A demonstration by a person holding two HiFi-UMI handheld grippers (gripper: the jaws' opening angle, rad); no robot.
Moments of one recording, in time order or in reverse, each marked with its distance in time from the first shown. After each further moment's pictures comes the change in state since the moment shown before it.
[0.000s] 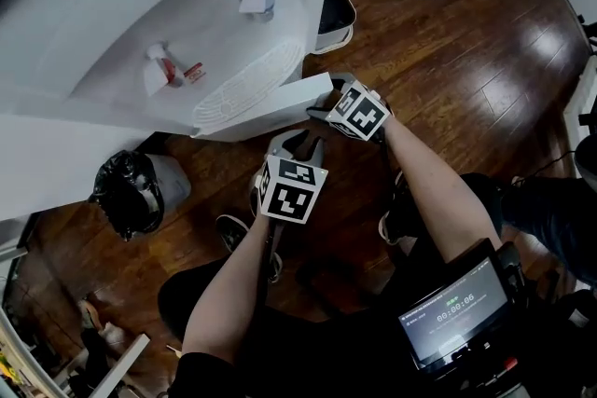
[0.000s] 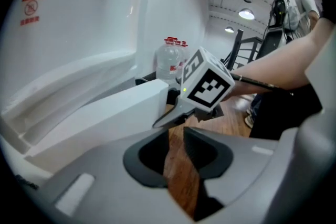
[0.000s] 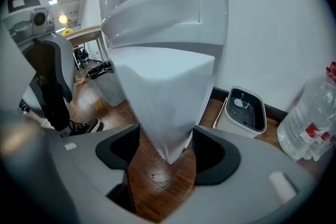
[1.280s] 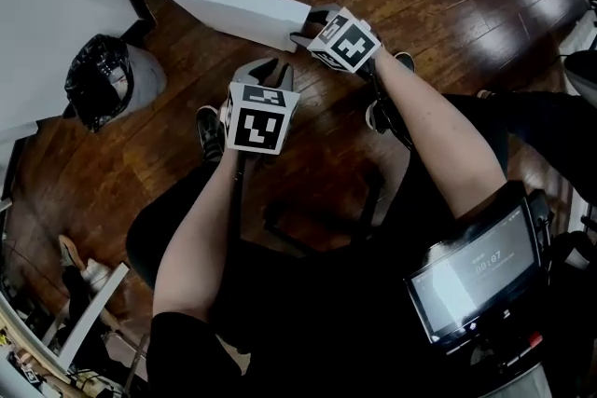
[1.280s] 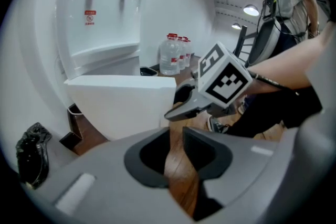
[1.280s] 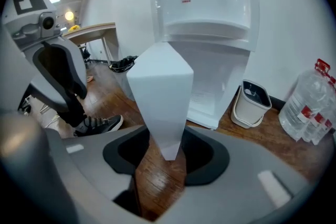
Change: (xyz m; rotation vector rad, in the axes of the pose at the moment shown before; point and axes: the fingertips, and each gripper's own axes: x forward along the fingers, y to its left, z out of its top) left arm -0.091 -0.070 -0.117 -0.048 0.046 0.080; right arm -0.046 0.151 -0.063 0.000 0.011 -0.013
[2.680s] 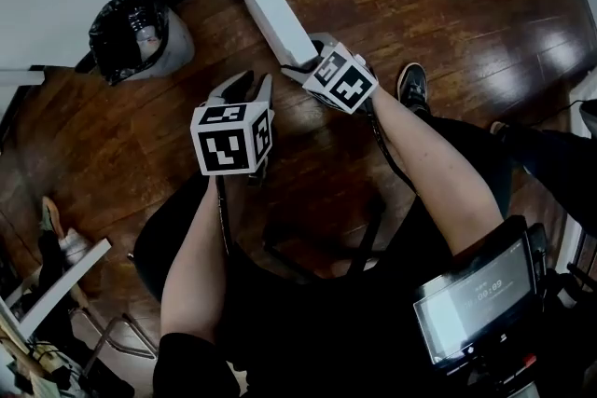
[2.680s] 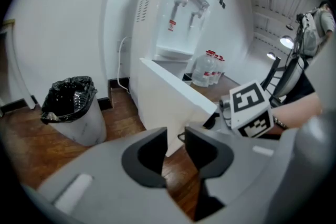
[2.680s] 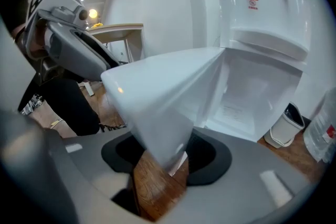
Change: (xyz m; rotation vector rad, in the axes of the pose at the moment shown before) left arm -0.092 0.078 -0.075 -0.394 -0.124 0.161; right arm 0.047 0.145 0.044 -0.131 -0.095 0.139
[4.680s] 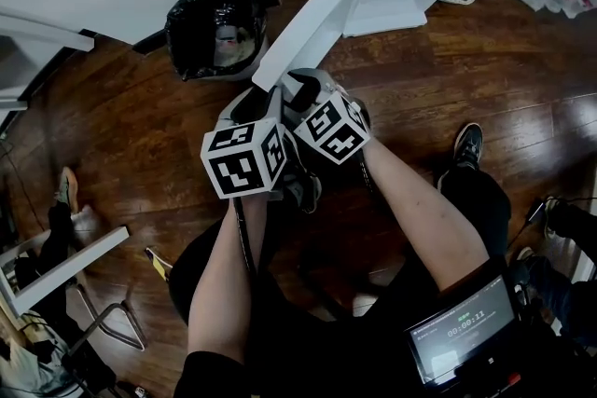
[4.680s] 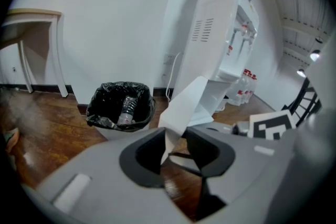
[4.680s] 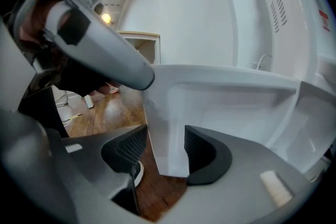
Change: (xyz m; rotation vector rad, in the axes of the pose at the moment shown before) left arm -0.048 0.176 0.016 -0.211 -0.143 0.238; right arm 0.127 0.094 0.144 -0.116 -0.167 0.049
